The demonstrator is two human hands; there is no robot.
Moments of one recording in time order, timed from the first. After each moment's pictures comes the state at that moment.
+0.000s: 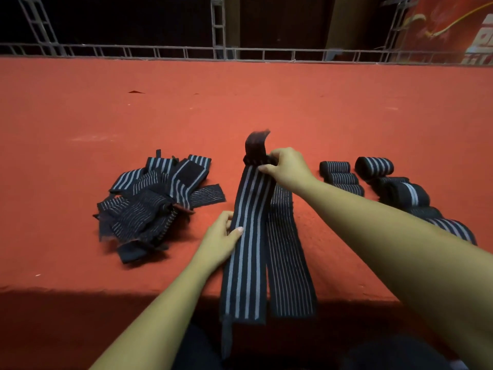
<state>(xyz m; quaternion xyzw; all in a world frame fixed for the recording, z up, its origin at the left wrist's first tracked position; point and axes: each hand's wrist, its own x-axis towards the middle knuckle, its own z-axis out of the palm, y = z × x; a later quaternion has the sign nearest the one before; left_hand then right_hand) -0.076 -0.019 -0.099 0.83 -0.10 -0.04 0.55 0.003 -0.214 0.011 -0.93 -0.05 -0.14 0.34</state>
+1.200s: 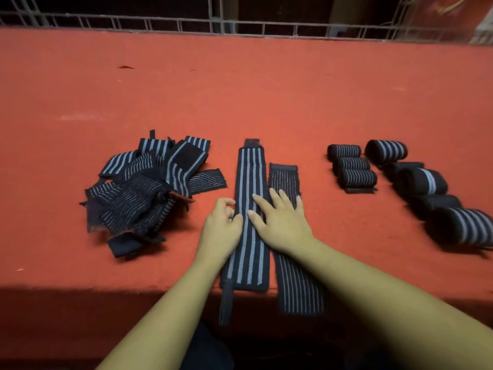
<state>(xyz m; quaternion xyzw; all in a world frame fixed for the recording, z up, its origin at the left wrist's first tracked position) -0.070 -0.030 -0.110 0.86 -0.02 0.08 0.50 -0.058 -0.184 -0.111 -0.99 -0.04 0.00 0.12</state>
